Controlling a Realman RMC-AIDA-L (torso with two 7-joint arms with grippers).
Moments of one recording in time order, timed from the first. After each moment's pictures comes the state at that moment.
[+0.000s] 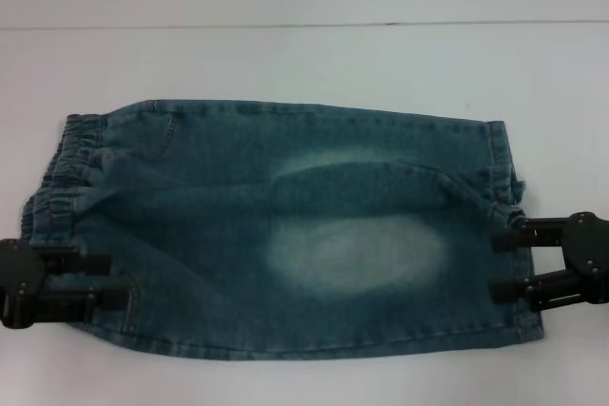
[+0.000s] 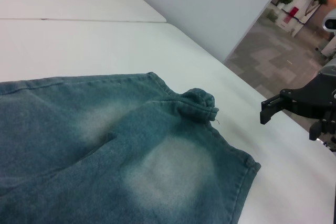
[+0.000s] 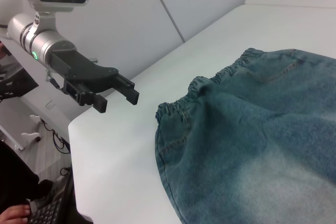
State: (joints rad) left arm -0.38 -2.05 0.50 1.03 2.25 2.00 -1.78; right arm 0.47 1.98 -0.68 -0.76 -2.15 -1.86 1.64
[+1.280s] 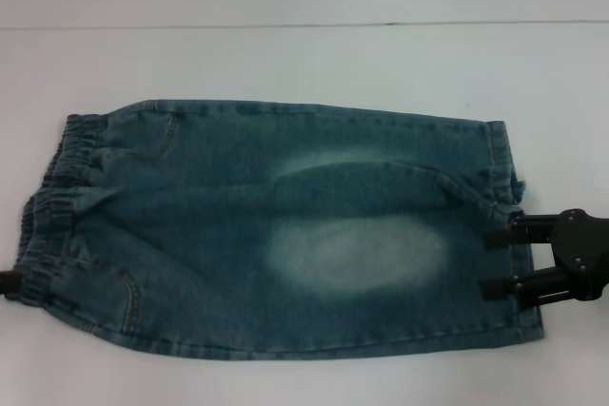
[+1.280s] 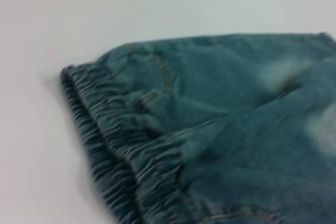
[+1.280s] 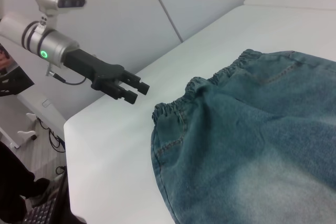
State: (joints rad) left arm -0.36 -2.03 0.38 1.12 2.51 1.76 -1.79; right arm 0.48 1.99 -0.69 -0.75 -2.15 -1.84 1.63
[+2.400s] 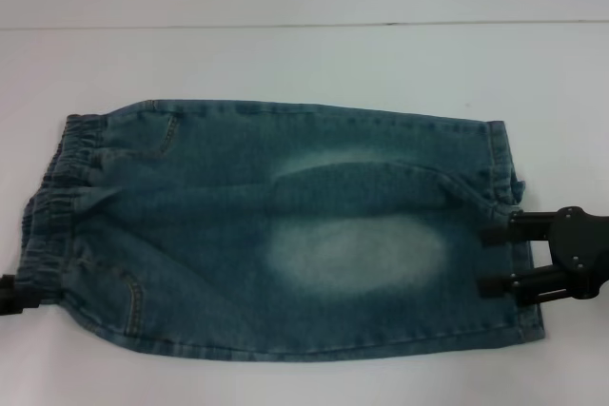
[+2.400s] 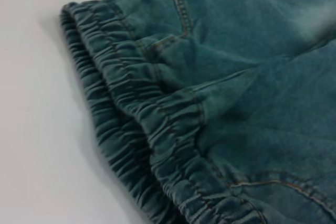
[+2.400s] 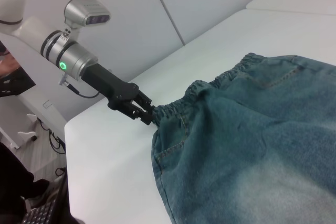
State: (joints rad) left arm -0.42 -2.07 0.44 1.07 2.64 1.66 -1.83; right arm 0.48 2.00 -0.68 -0.75 -2.15 -1.84 1.62
